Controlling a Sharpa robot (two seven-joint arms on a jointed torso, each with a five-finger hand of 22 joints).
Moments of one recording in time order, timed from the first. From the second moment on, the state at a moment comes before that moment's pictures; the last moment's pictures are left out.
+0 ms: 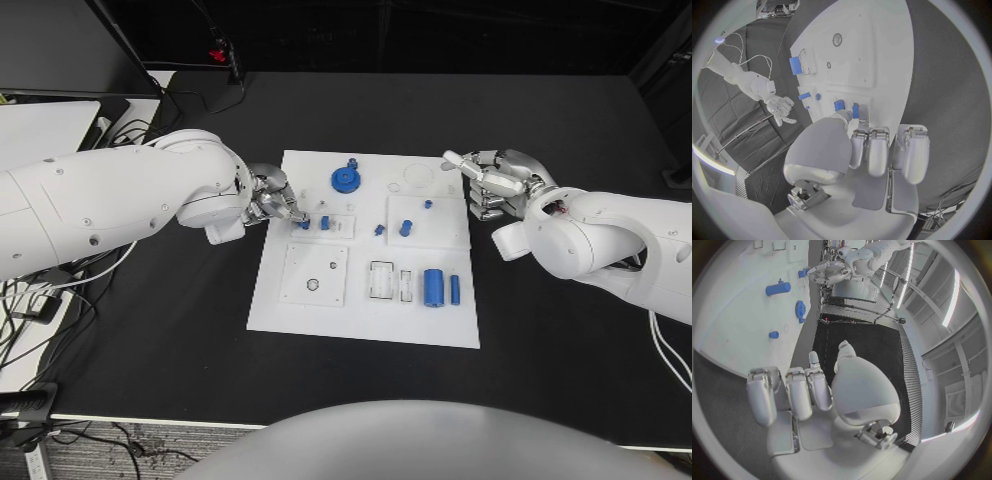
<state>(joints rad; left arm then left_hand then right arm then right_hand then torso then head) 1.44 -0.69 -0.23 1.38 -0.84 0.13 -0.49 1.27 0.06 0.11 0.29 0.62 0.77 0.07 0.63 0.76 1.47 0.02 1.57 1.31 1.47 -0.03 1.57 1.31 0.01 1.47 0.08 1.57 1.31 1.18 -1.03 -0.06 1.64 -0.26 -0.43 0.17 1.24 0.07 -0.24 0.29 0.32 0.53 0.16 0.69 0.14 1.46 0.13 1.57 1.31 1.47 0.08 1.57 1.31 0.01 1.46 0.18 1.57 1.31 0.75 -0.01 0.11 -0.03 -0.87</state>
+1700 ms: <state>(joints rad) 1.43 -0.71 -0.24 1.41 -0.84 0.05 -0.43 1.00 0.05 -0.02 0.29 0.51 0.74 0.07 0.74 0.85 1.47 0.02 1.57 1.31 1.46 -0.03 1.57 1.31 0.01 1.47 0.09 1.57 1.31 1.18 -1.02 -0.06 1.64 -0.26 -0.43 0.16 1.23 0.08 -0.24 0.29 0.32 0.53 0.16 0.69 0.14 1.46 0.13 1.57 1.31 1.47 0.08 1.57 1.31 0.01 1.46 0.18 1.57 1.31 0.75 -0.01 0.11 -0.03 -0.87</state>
